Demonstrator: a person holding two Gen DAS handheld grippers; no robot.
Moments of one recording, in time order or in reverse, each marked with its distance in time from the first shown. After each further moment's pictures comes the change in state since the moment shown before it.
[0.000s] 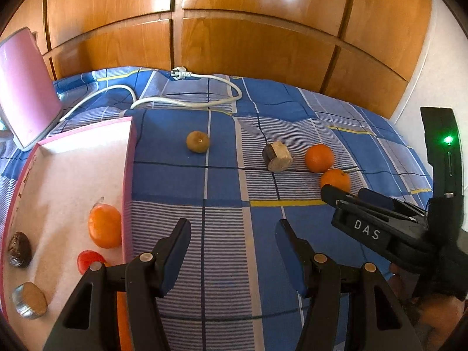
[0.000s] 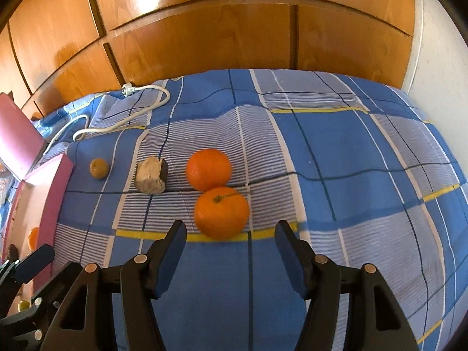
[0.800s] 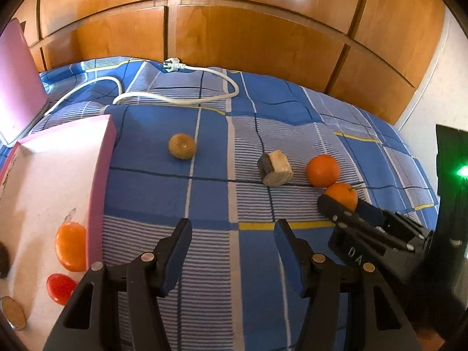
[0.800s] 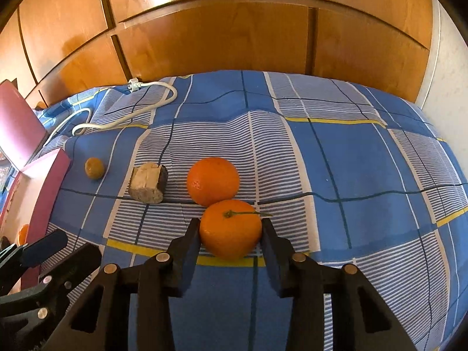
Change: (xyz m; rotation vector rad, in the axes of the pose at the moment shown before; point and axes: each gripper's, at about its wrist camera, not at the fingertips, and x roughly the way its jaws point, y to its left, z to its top) left arm 0.032 -0.008 0.020 -0.042 0.030 -0.026; right arm 0.018 0.004 0.009 -0.067 -0.020 0.020
